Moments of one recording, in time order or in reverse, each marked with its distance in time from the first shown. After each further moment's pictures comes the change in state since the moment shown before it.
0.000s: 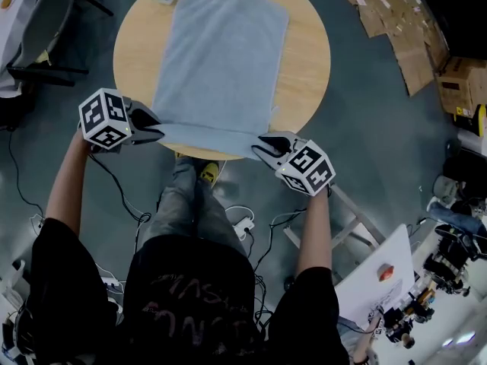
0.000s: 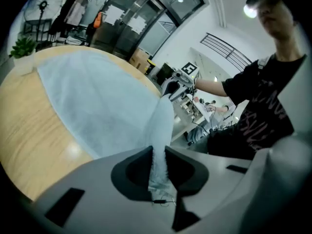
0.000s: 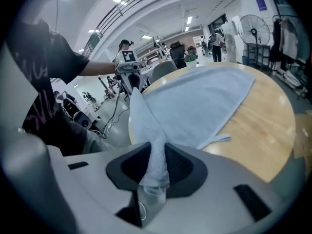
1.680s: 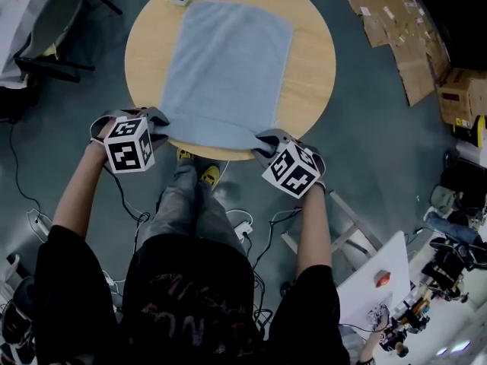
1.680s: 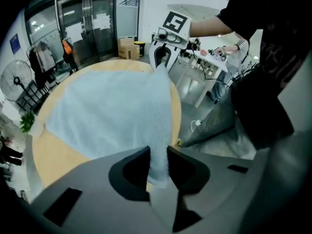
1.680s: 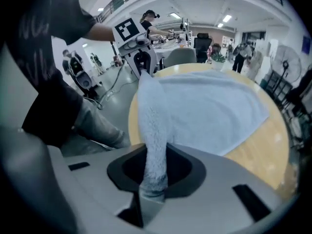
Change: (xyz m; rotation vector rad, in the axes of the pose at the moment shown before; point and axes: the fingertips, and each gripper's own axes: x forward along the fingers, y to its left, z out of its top) left arm 0.009 0.006 -0.019 0.398 0.298 0.402; right arm 0.022 0.012 0.003 -0.324 0.232 -0.068
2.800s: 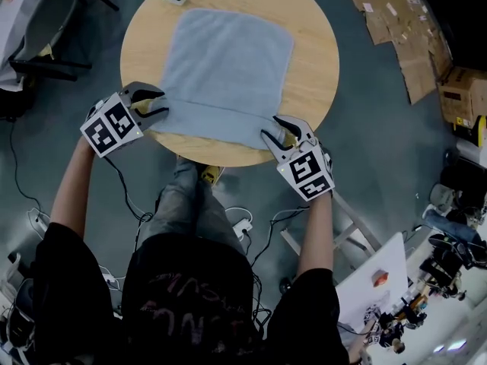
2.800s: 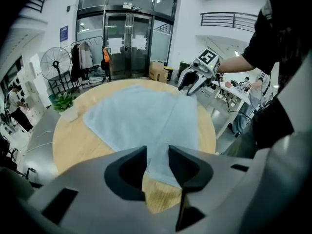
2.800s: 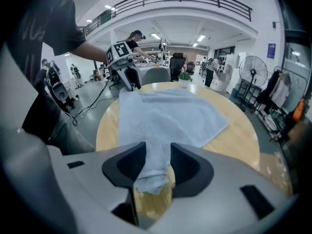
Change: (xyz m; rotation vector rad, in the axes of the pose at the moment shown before) left arm -0.033 0.091 0.005 -0.277 -0.311 0.173; right arm -0.037 -0.074 0.023 0.110 -0.243 -0.277
